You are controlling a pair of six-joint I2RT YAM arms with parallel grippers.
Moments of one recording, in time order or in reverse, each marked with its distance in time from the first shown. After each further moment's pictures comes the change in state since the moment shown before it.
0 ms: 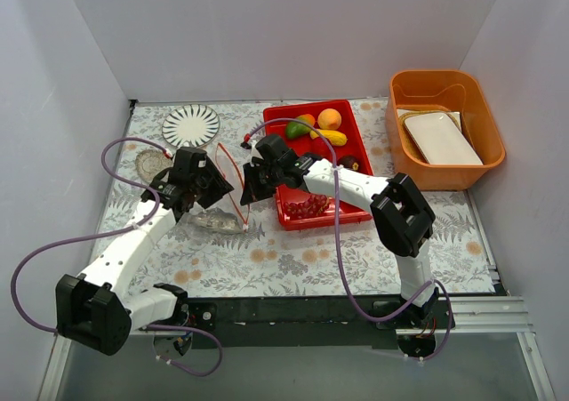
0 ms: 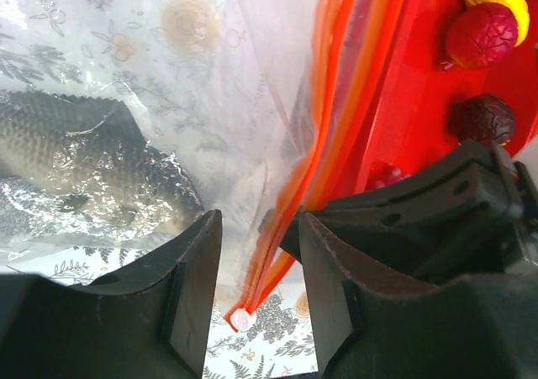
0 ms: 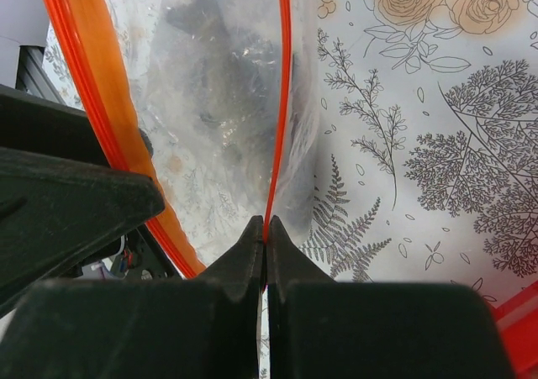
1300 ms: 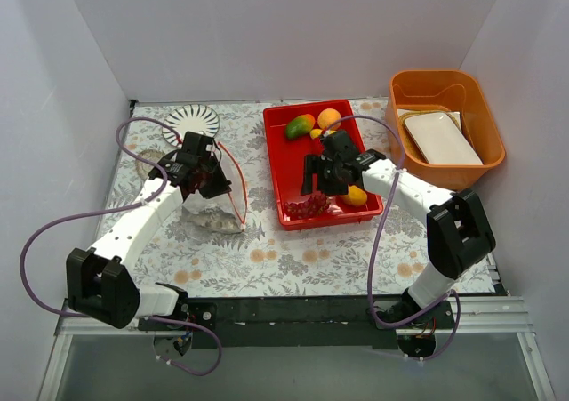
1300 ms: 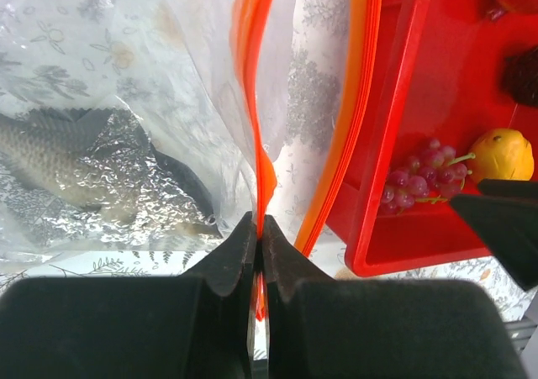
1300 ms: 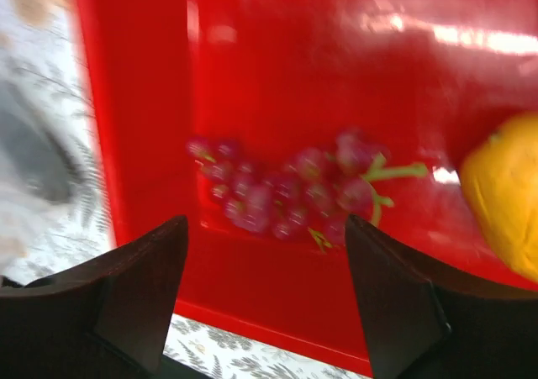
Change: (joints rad) left arm 0.000 0.160 0.175 -0.137 0.035 0.164; right arm -0.266 -0.351 -0.339 -0.184 0.294 0.007
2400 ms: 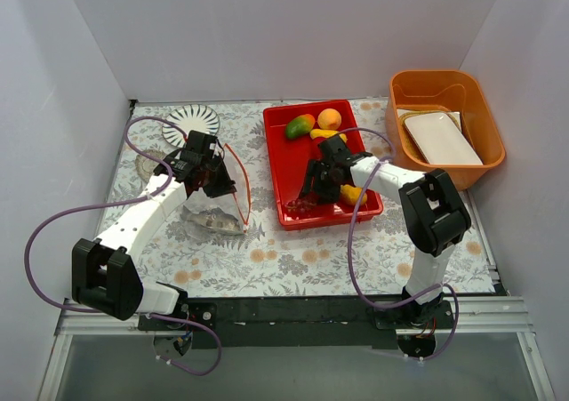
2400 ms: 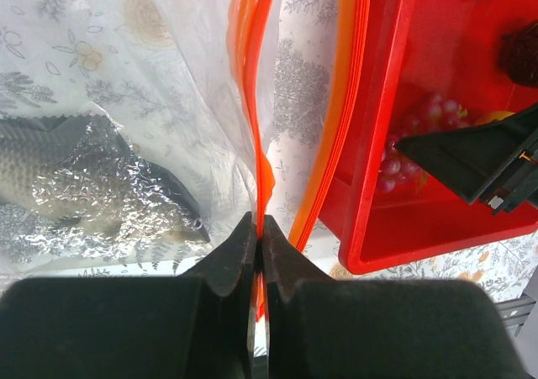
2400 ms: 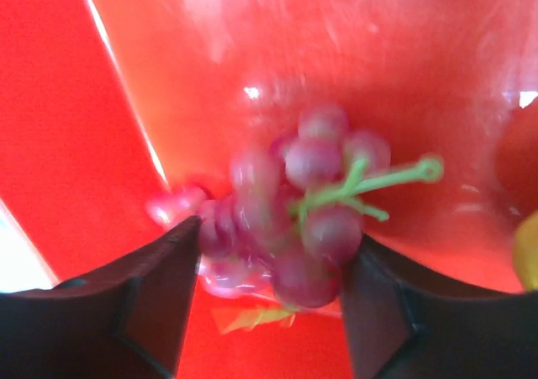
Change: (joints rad) left arm 0.000 0.053 0.000 0.036 0.074 0.027; right arm -0.056 0.198 -0.016 0.068 -0.074 0.203
